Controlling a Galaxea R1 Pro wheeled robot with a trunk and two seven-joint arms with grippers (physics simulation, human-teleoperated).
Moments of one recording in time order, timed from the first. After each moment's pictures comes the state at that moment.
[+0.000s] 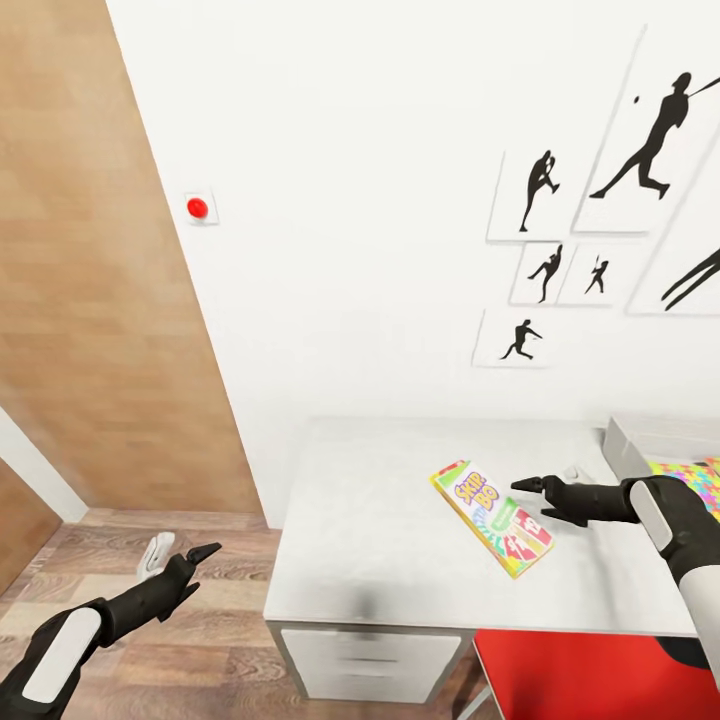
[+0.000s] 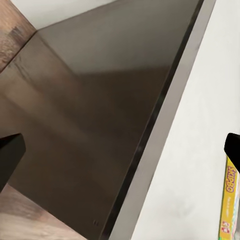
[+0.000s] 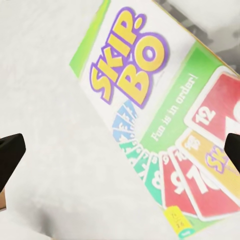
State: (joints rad) left arm -0.35 0.25 0.21 -0.91 0.98 0.72 -0.27; right arm -0.81 -0.39 -0.19 -0.68 -0.31 1.04 0.63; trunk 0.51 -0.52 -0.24
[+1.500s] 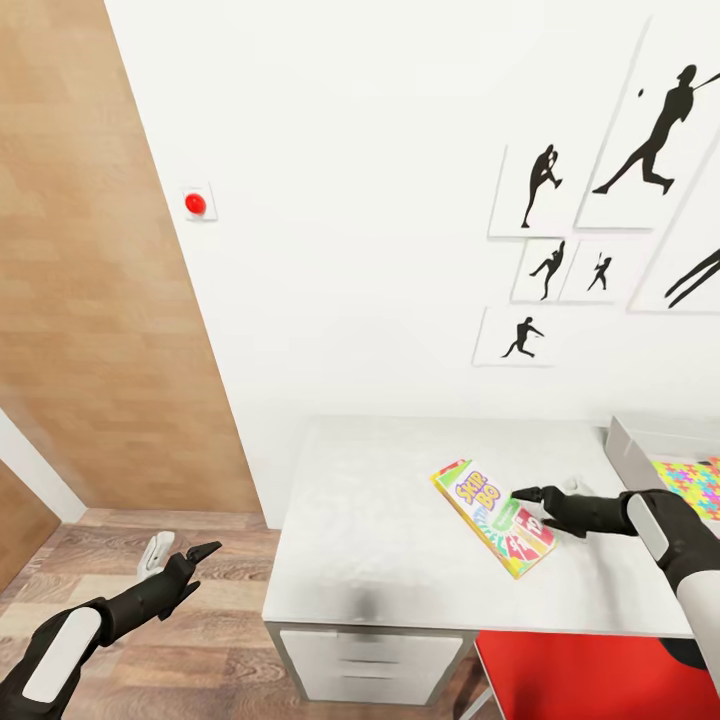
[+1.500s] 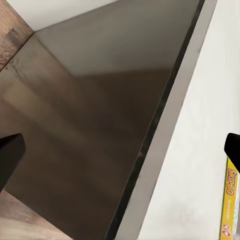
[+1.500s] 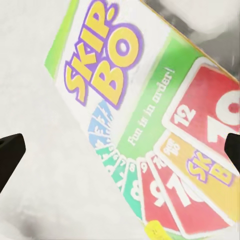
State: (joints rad) left arm -0.35 0.25 0.21 -0.91 0.99 0.72 -0.28; right arm -0.81 -0.39 -0.19 -0.58 -0.31 0.95 0.63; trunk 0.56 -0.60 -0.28
